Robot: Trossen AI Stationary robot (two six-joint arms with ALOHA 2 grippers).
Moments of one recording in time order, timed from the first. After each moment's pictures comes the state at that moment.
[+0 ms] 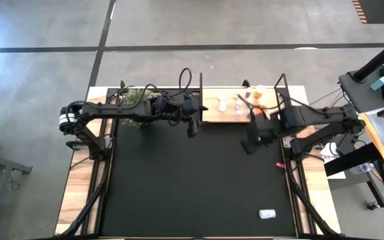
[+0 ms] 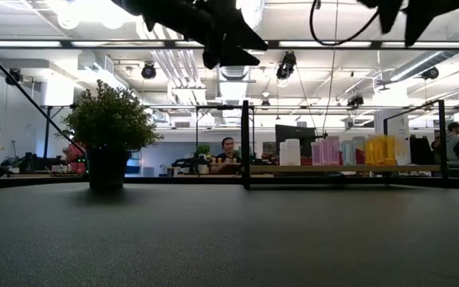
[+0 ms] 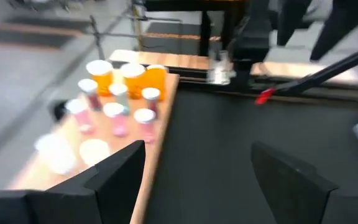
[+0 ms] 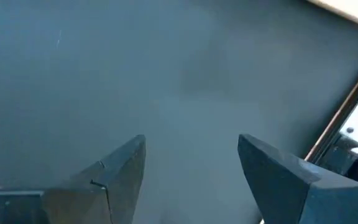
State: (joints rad) left arm 0.21 1.57 1.23 0.00 0.06 0.04; right arm 0.13 1.31 1.44 -1.48 0.07 1.24
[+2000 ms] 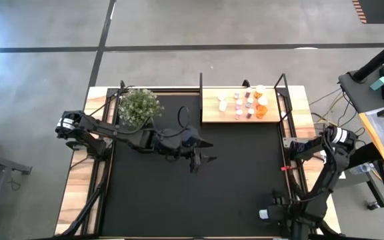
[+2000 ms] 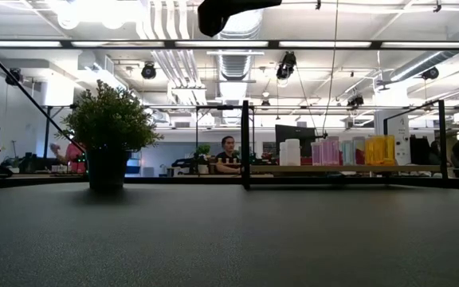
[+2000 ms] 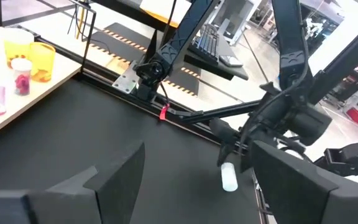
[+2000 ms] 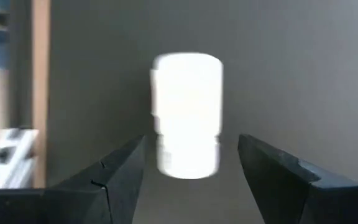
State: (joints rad) left arm -0.17 1.57 1.23 0.13 -0.17 -0.52; right arm 1.23 1.68 0.98 -0.75 0.23 1.15
